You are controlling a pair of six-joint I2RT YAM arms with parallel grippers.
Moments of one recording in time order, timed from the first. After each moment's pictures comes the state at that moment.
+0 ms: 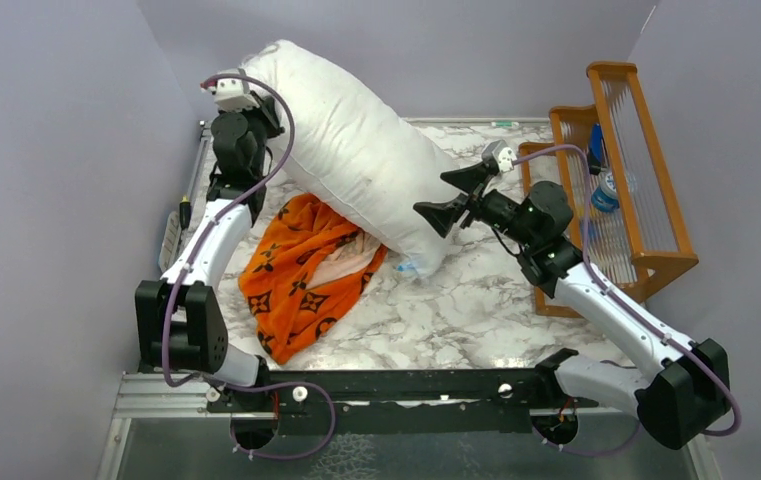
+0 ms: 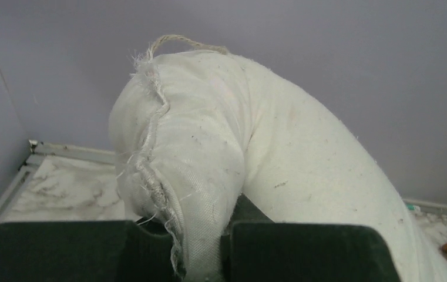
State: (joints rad) left arm -0.10 1.46 1.20 0.43 -0.11 -0.25; right arm 0.50 1.10 0.81 0.40 -0.45 0.13
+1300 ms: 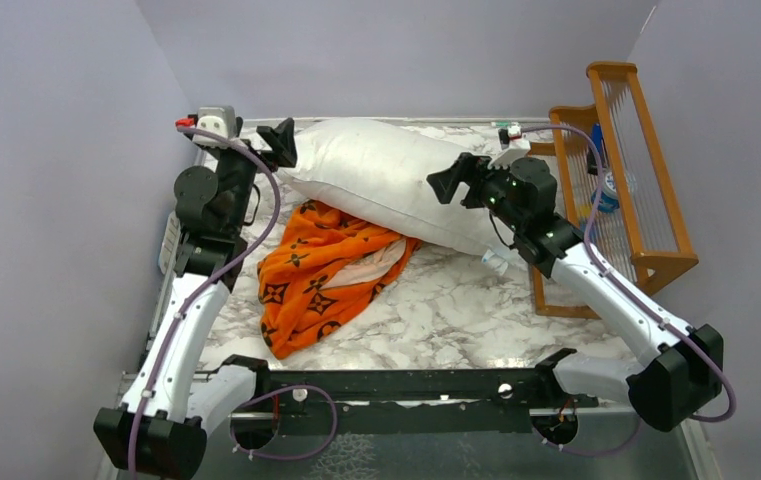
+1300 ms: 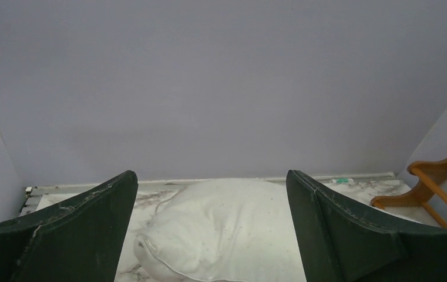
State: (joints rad) left arm -0.18 1.00 1.02 0.24 -0.02 -0.17; right arm 0.50 1.21 1.00 0.02 -0.01 0.44
